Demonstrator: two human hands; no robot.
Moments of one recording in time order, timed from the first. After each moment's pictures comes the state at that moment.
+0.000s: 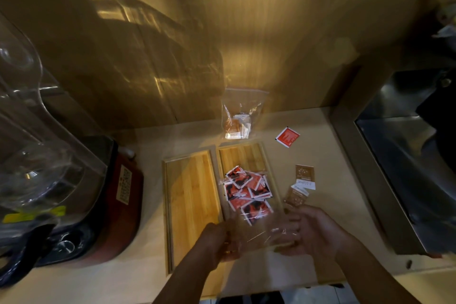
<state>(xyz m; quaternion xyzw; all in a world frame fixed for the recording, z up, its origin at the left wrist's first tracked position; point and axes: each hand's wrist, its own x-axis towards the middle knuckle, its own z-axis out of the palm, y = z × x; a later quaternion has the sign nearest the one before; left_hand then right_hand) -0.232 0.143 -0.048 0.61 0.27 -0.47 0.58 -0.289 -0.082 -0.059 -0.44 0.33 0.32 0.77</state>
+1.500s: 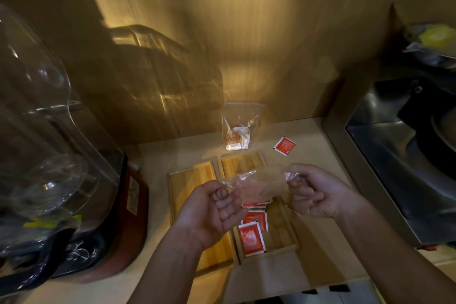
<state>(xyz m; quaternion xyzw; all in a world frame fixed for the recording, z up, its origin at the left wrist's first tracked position) -0.210 0.155 0.074 0.47 0.22 -0.41 0.75 -0.245 -0.061 0.060 -0.44 0.28 0.26 0.81</state>
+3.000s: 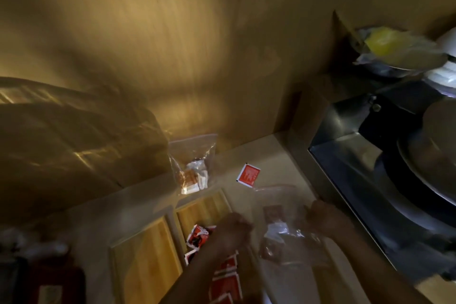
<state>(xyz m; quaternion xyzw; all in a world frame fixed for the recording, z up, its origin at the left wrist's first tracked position) -0.125 0.006 -0.046 0.73 -0.08 -0.51 0.44 -0.238 -0.195 -0.051 -0.86 0.41 0.21 0.23</state>
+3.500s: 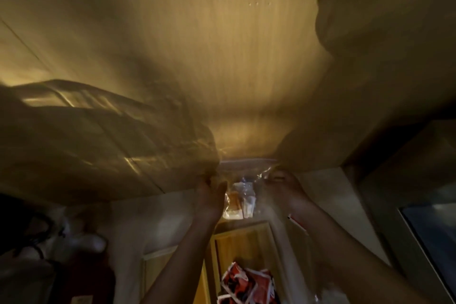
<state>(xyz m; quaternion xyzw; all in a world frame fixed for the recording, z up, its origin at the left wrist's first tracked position) 0.029 0.046 -0.039 0.83 0.09 -0.12 0.53 -0.013 -0.122 -0.036 -0.64 0.31 0.05 0.70</state>
